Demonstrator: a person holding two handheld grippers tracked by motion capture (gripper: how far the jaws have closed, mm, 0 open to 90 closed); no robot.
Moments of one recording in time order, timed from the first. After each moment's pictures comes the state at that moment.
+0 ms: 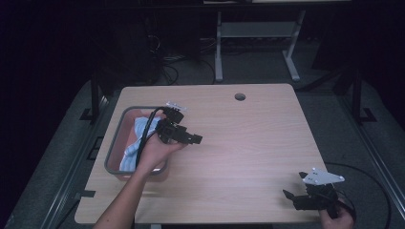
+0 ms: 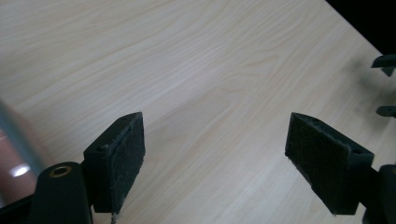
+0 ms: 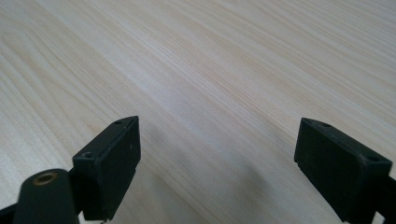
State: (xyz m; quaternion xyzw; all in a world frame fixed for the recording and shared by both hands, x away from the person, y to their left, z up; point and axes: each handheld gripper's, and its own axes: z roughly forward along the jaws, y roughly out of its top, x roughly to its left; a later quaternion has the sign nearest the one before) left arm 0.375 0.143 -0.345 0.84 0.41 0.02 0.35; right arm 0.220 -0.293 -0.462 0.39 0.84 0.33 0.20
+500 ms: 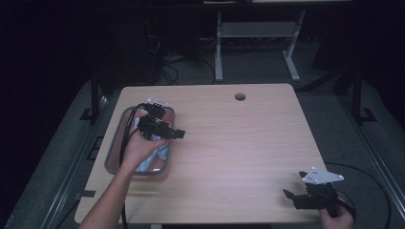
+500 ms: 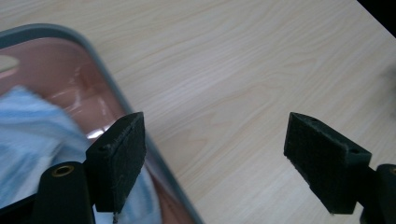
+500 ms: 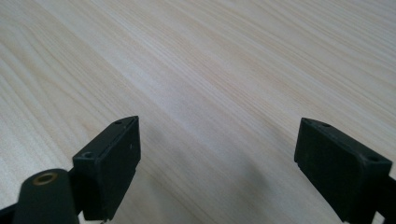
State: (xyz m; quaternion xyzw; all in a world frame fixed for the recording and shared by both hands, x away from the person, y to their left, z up) left arm 0.377 0.189 -0.333 0.83 0.45 0.06 0.34; right arm 0.223 -0.293 -0.462 0.39 0.84 0.33 0.20
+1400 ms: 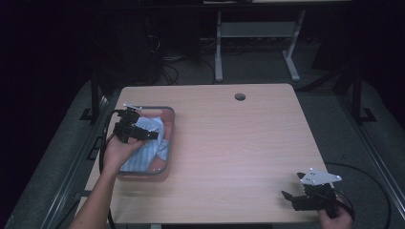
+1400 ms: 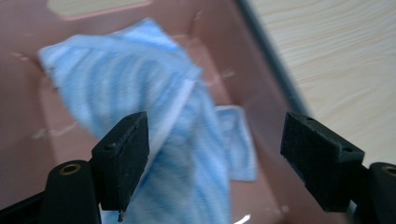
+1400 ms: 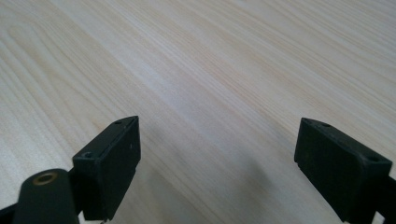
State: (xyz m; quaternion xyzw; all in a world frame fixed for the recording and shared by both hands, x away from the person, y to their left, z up) left arm 0.382 0.253 -0.359 0.79 0.53 0.10 0.27; right arm 0.222 -0.289 -0.463 0.37 0.85 0.33 0.20
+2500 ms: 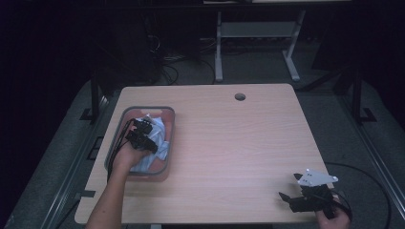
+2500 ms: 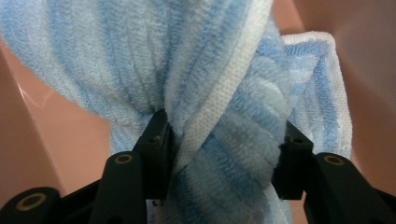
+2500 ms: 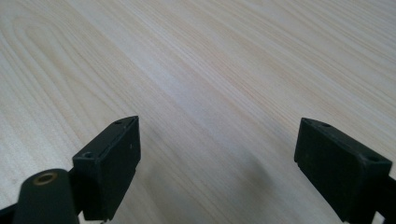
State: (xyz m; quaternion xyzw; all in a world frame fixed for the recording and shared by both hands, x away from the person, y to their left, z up) left arm 0.402 0.237 -0.419 0.84 0.53 0.07 0.11; right arm 0.221 -0.282 -0.464 0.36 0.85 0.33 0.19
